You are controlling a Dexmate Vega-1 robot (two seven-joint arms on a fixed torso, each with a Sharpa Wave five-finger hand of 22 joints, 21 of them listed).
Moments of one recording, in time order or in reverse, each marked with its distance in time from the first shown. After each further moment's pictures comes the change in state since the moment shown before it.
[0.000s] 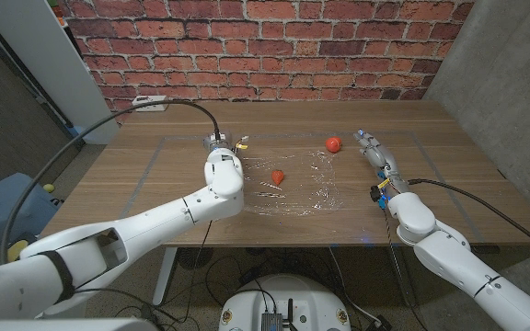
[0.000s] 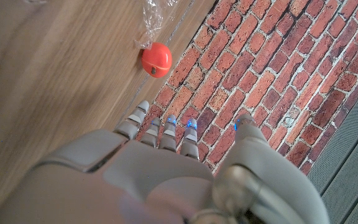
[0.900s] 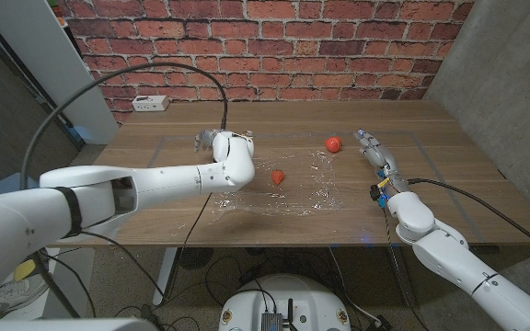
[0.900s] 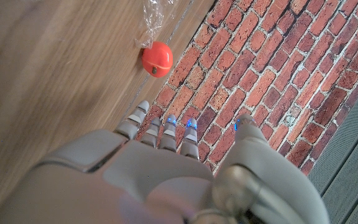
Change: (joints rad) left arm -0.381 -0.036 0.424 0.222 0.235 0.080 -0.734; left_hand -0.019 -0.050 -0.029 -0.021 0.023 0.070 0.070 -0.002 0.000 -0.062 0.000 -0.014 0.008 -0.111 0.005 -0.029 0.002 -0.058 0.026 -0.056 0.002; right arm 0.017 0.004 -0.009 0.026 0.010 0.018 0.005; right_hand 0.000 0.000 0.000 0.000 0.000 0.000 0.000 0.000 0.000 0.000 0.000 0.000 0.000 0.000 0.000 0.000 0.000 0.000 0.000 0.000 0.000
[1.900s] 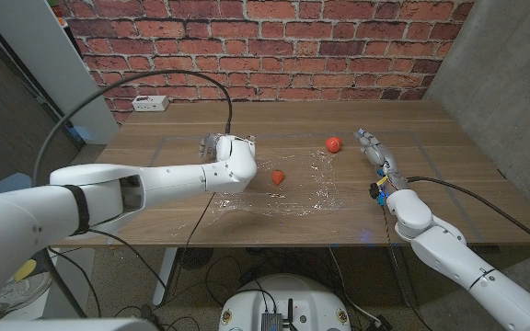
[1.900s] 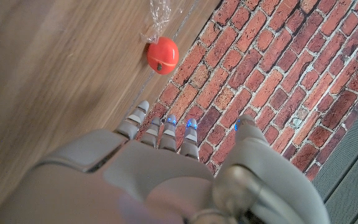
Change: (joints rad) left arm 0.029 -0.030 -0.033 0.040 -0.261 -0.074 0.301; left_hand 0.223 0.179 0.180 -0.122 0.007 0.289 -0.013 0.047 0.012 0.201 -0.036 0.082 0.005 0.185 -0.009 0.081 -0.007 0.126 -0.036 -0.008 0.005; right arm 0.030 0.001 -0.013 0.016 -0.011 -0.038 -0.018; right_hand -0.004 -0.004 -0.004 0.004 0.000 0.000 0.000 -0.005 0.000 0.000 0.000 0.000 0.000 0.007 0.004 0.000 0.000 0.000 0.000 0.000 0.000
